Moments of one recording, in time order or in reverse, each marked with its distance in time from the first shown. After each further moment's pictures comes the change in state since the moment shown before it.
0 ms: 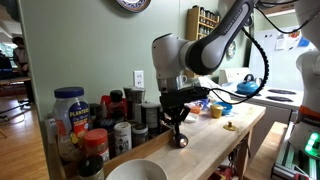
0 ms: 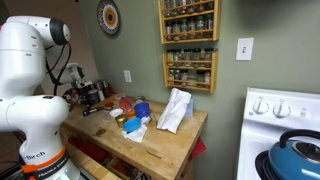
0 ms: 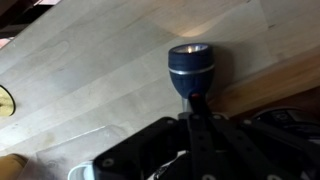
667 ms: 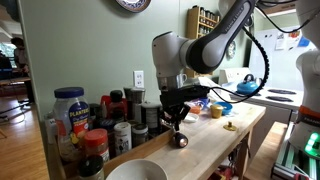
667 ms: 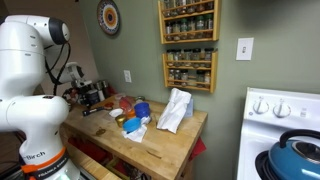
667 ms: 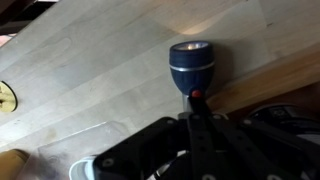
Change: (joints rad) arm 0.004 -0.012 -0.001 -0.001 -0.007 -0.008 -0.001
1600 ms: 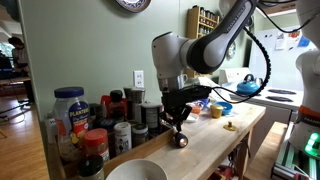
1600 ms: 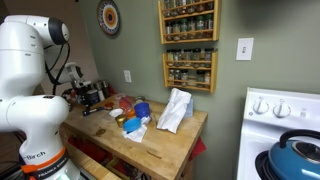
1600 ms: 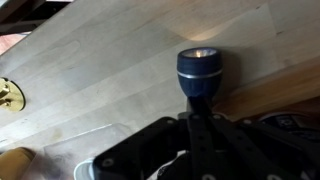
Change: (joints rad) arm 0.013 0.001 -0.001 0.000 0.000 -0.027 -0.006
